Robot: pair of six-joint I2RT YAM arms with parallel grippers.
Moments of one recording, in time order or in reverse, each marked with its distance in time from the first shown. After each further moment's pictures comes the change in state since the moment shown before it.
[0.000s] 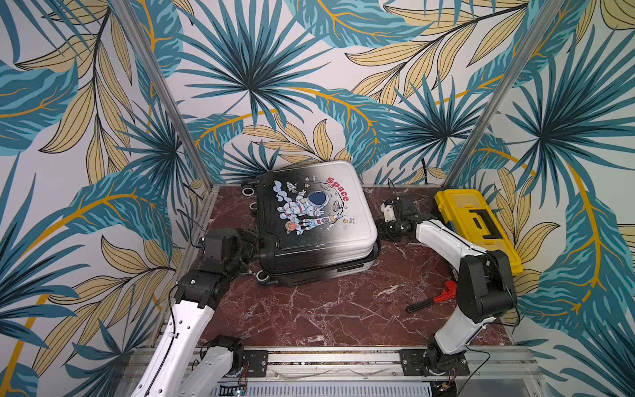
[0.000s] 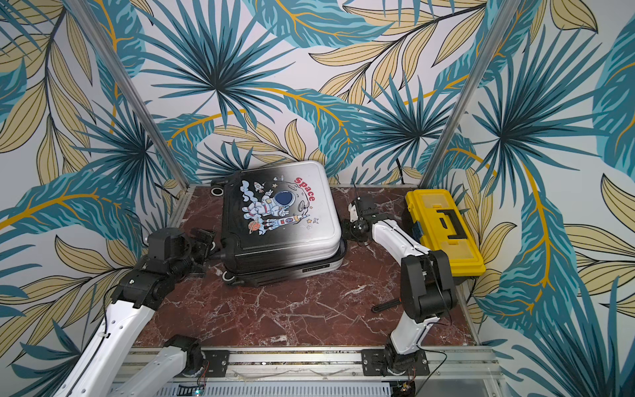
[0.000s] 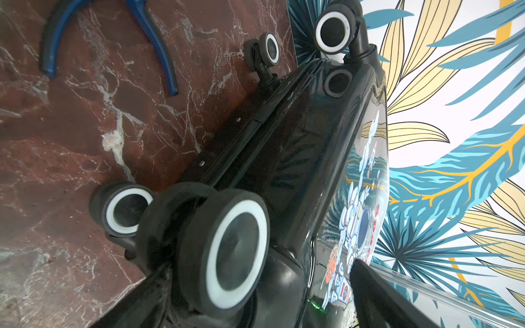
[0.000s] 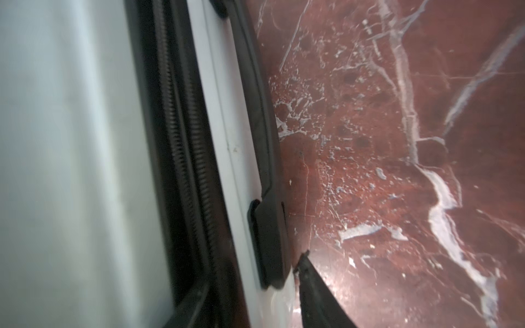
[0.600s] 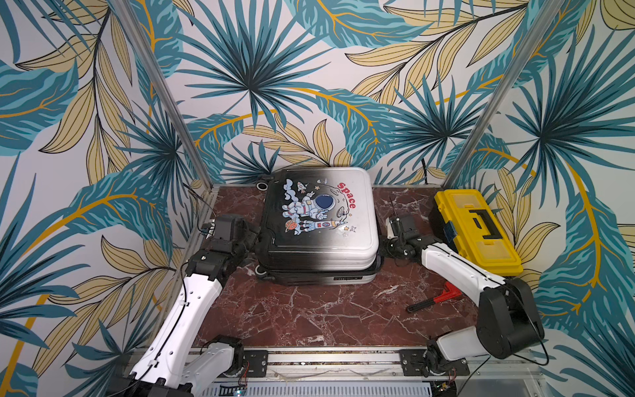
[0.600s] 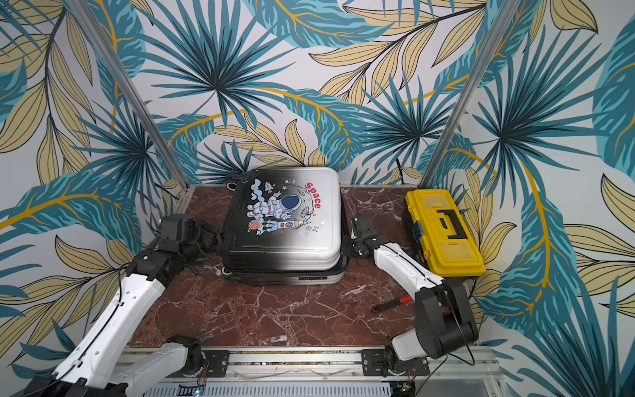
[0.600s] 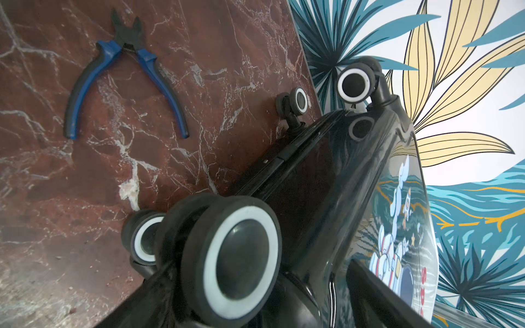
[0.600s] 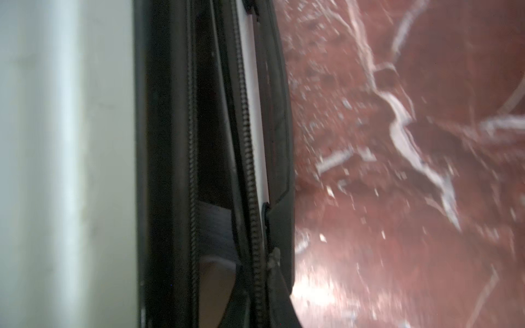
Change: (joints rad) left arm 0.007 0.225 0.111 0.030 -0.084 0.149; right arm 0.136 -0.341 -0.345 0.067 0.264 0.218
